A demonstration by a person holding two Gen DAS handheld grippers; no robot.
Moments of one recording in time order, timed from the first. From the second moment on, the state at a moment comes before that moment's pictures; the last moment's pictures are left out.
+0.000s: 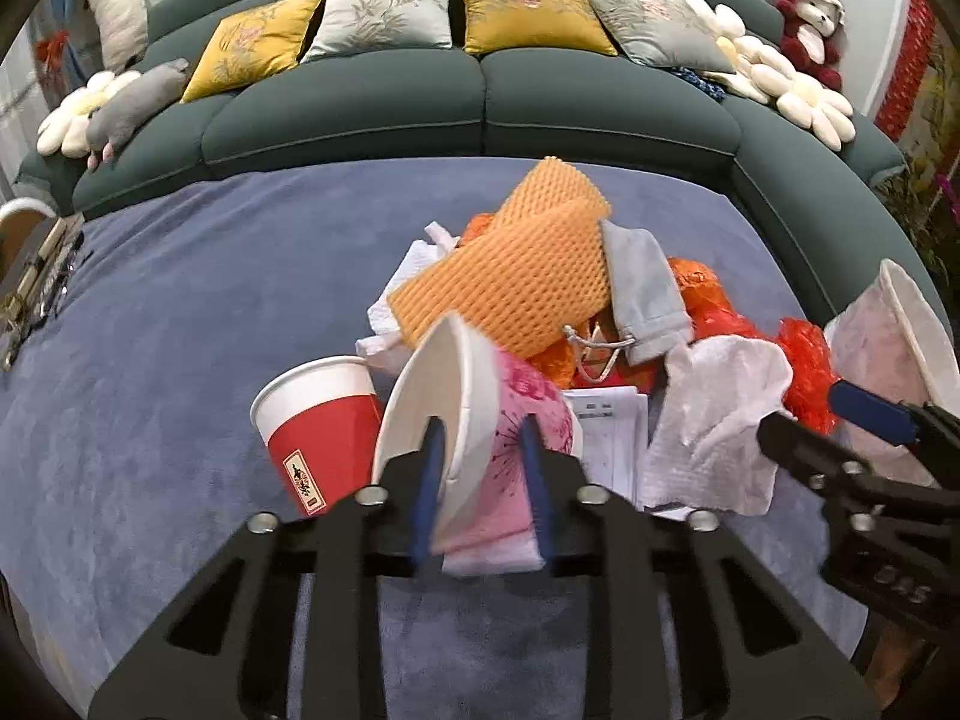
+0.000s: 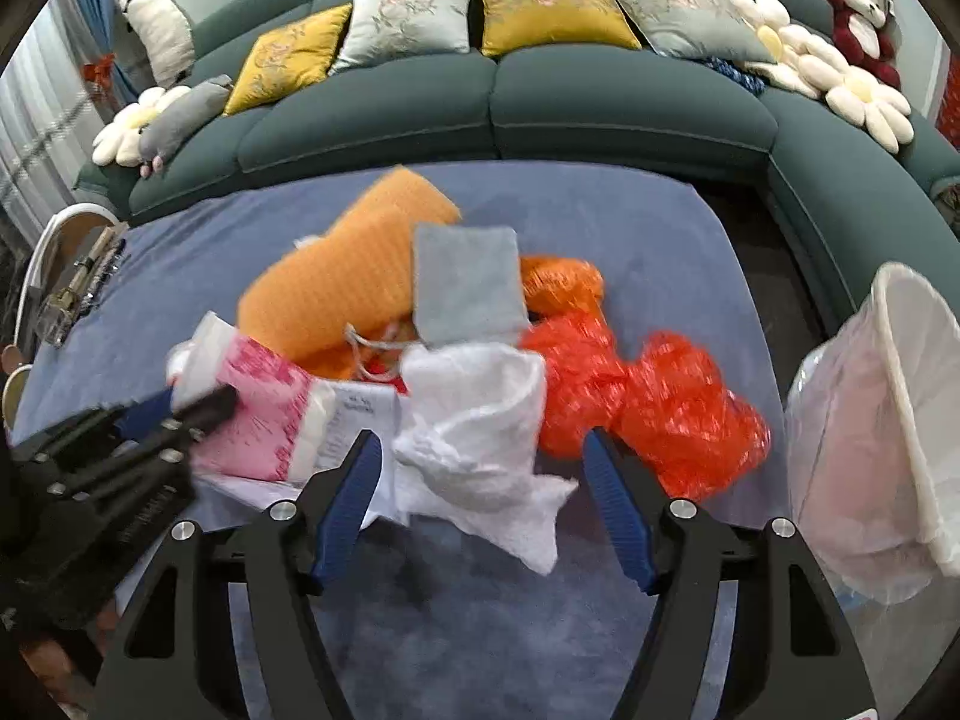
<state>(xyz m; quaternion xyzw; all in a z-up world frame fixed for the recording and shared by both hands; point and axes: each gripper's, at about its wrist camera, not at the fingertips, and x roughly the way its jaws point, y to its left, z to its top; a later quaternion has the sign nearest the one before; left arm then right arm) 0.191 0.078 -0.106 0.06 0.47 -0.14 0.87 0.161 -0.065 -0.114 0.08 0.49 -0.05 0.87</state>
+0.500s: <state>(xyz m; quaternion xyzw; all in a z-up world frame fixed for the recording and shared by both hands) 0.171 0.081 -0.075 0.03 0.45 -0.14 0.88 0.164 -0.074 -0.148 0.11 0.52 -0.04 0.84</state>
